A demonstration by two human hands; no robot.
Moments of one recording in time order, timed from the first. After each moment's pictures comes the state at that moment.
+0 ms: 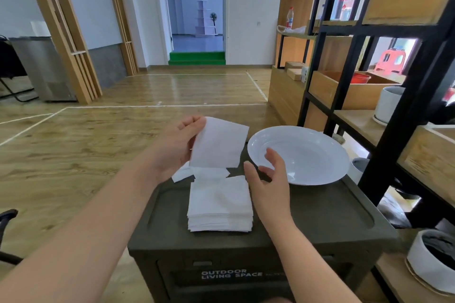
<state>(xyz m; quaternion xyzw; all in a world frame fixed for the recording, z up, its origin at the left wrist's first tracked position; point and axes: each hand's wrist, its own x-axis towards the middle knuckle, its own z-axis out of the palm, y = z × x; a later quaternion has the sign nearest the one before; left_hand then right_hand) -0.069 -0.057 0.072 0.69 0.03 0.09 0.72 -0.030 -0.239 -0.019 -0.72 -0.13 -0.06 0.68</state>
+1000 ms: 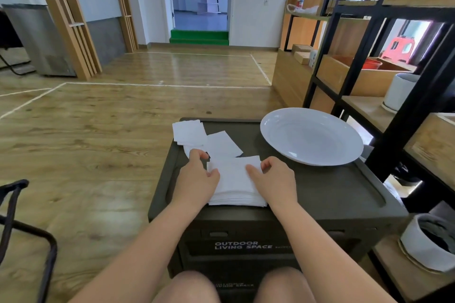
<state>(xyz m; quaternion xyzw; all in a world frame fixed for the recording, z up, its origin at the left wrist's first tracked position) -0.094 -0.069 -0.045 0.87 0.23 0.17 0.40 -0.024 -0.222 -0.047 -0.91 -0.08 -0.04 0.41</state>
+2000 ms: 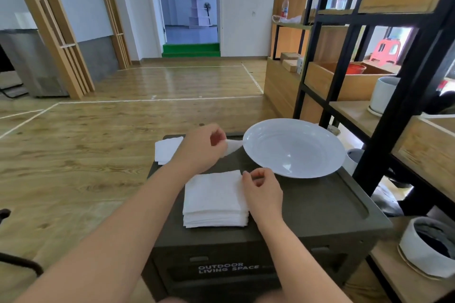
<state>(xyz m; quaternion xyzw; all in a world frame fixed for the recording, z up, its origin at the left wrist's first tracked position) -0.026 -0.084 0.037 0.92 0.06 0.18 0.35 -0.016 -0.236 -0.047 -0.79 -0.01 -0.02 0.62</state>
